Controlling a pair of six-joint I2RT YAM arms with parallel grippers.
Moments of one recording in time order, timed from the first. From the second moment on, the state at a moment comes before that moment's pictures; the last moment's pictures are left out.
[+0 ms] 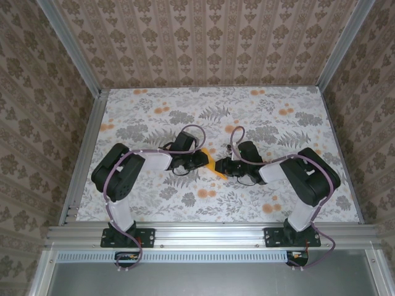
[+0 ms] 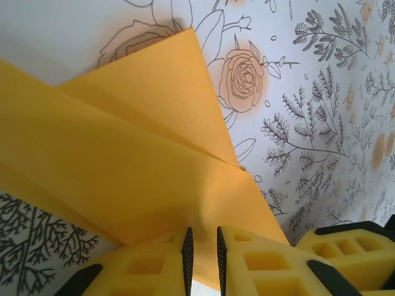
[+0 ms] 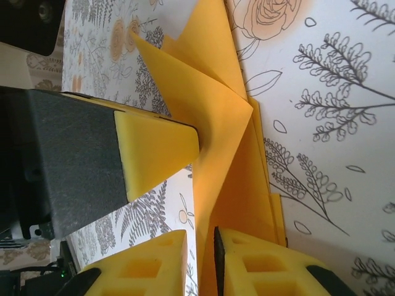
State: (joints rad) left arm -0.68 1.83 0.90 0.05 0.38 -0.85; right arm 0.47 1.72 0.57 0.46 -0.56 0.78
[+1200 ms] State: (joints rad) left arm -0.68 1.81 0.95 0.02 0.42 -0.82; right arm 0.41 1.67 0.56 0.26 -0.59 0.69
